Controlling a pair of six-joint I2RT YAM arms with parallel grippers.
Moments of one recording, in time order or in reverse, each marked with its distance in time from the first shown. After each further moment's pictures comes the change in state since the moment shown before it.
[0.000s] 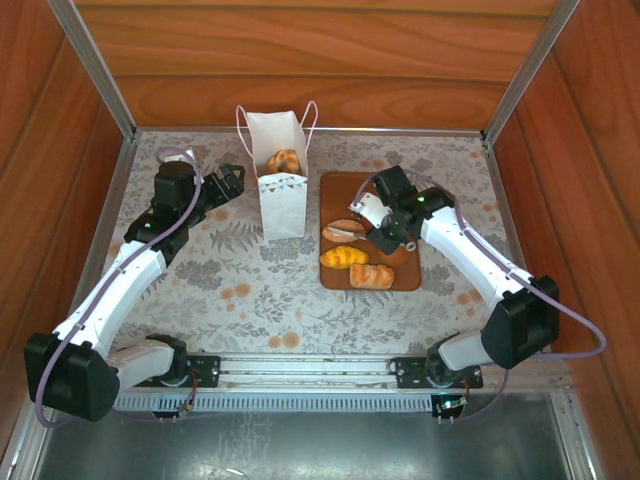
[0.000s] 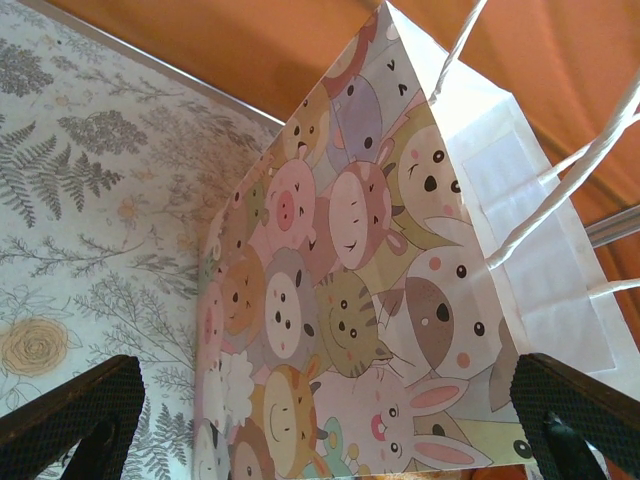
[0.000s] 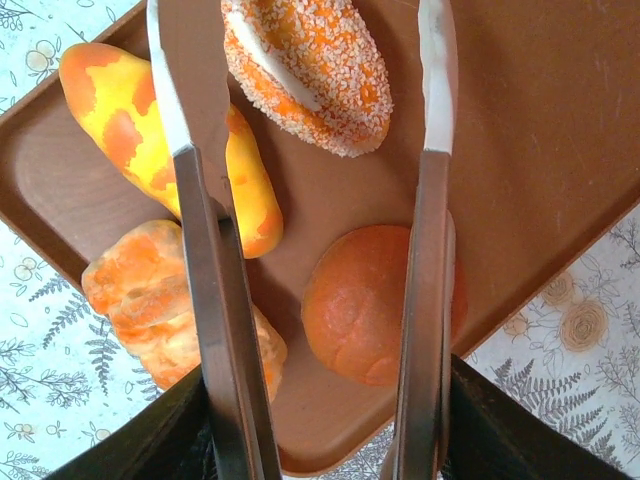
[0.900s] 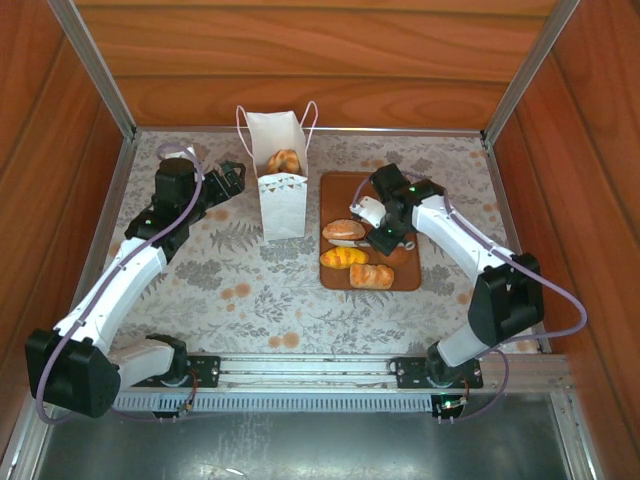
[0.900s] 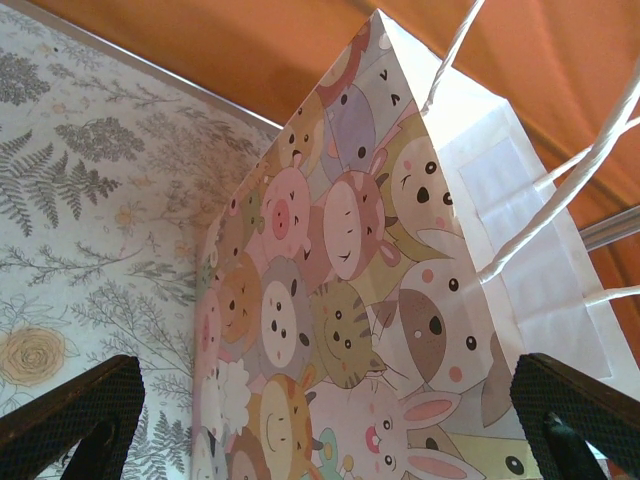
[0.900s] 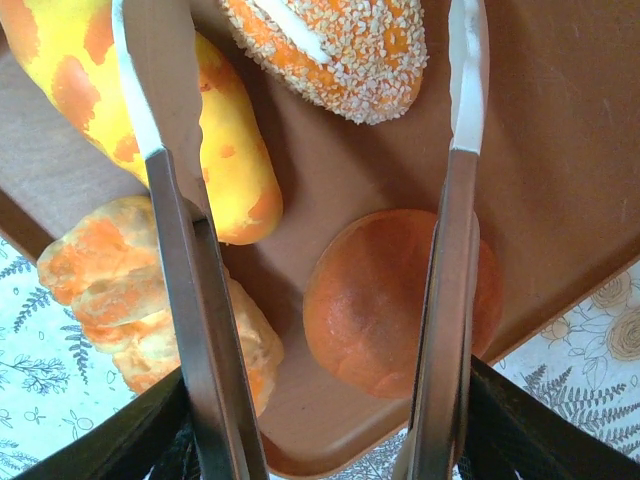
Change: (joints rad) left arm 0.000 0.022 0.024 -0.006 0.000 0.008; right arm -0.047 0.135 0.032 -0.028 -0.033 -0.051
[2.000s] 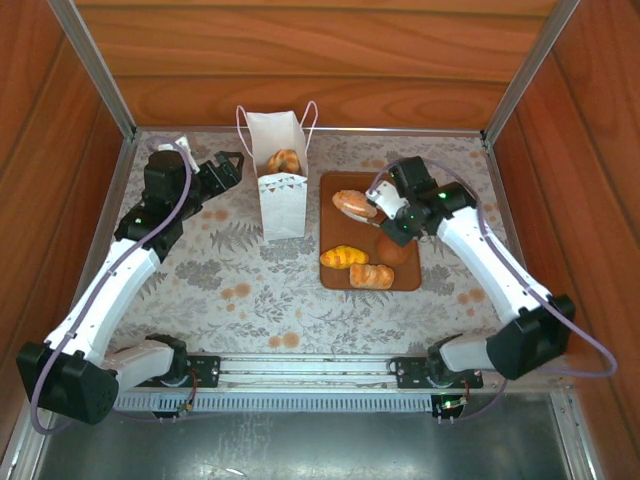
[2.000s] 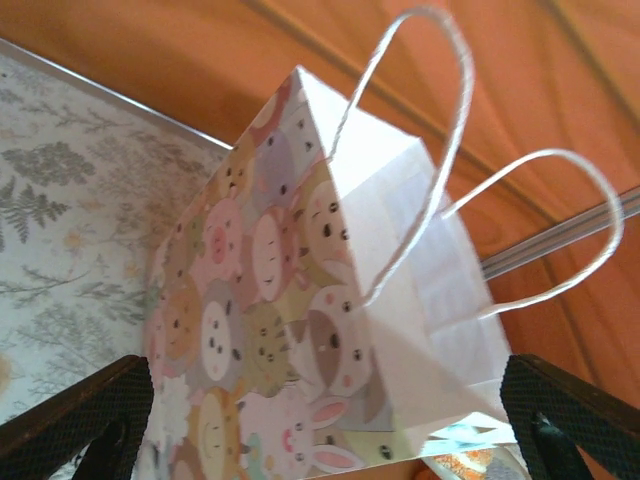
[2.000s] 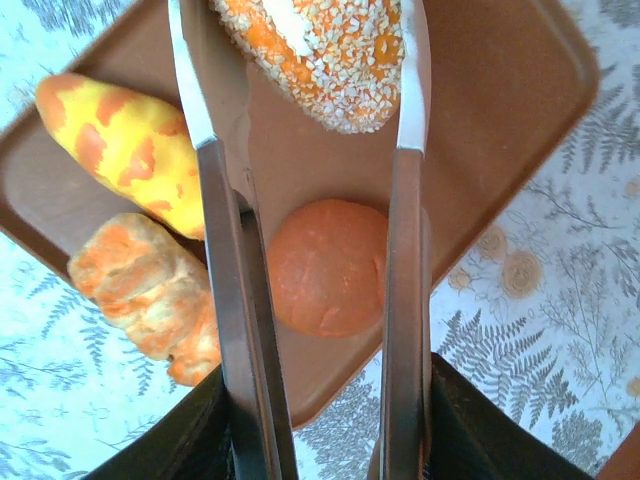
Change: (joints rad) left arm -0.016 -0.036 0.101 -0.041 0.052 -0.058; right arm -0.011 -0.246 0.059 -0.078 0.058 0.130
